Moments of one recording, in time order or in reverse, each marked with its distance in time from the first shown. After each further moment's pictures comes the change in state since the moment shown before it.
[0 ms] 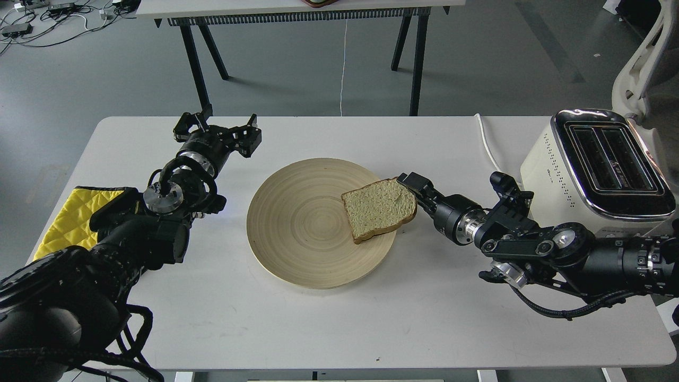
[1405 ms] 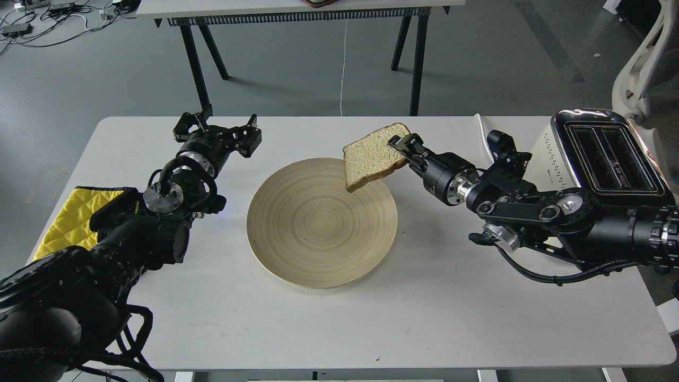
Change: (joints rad) left arm 0.000 0.000 0.000 0.000 0.000 0.000 0.000; right arm 0.170 -0.059 0.123 0.070 -0.022 -0.009 -0.011
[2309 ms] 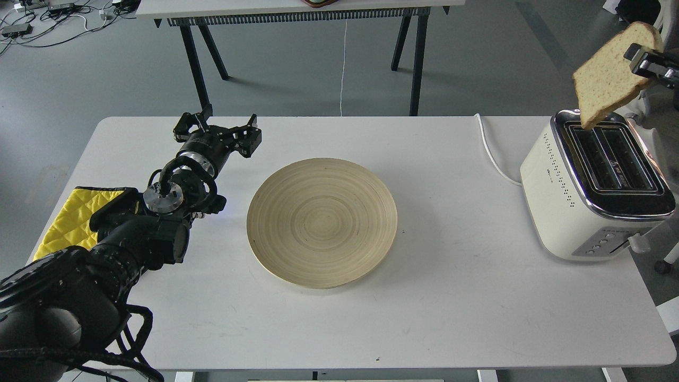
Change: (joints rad) left arm 0.000 0.000 0.000 0.000 0.000 0.000 0.000; right arm 0.753 -0.481 -1.016 0.277 -0.166 -0.115 -0.005
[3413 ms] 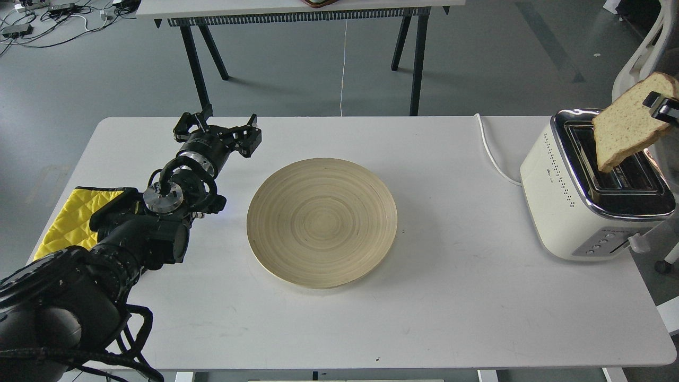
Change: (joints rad) left arm 0.000 0.000 0.000 0.000 0.000 0.000 0.000; right arm 0.066 -0.061 -0.124 0.121 0.009 -0.022 0.004
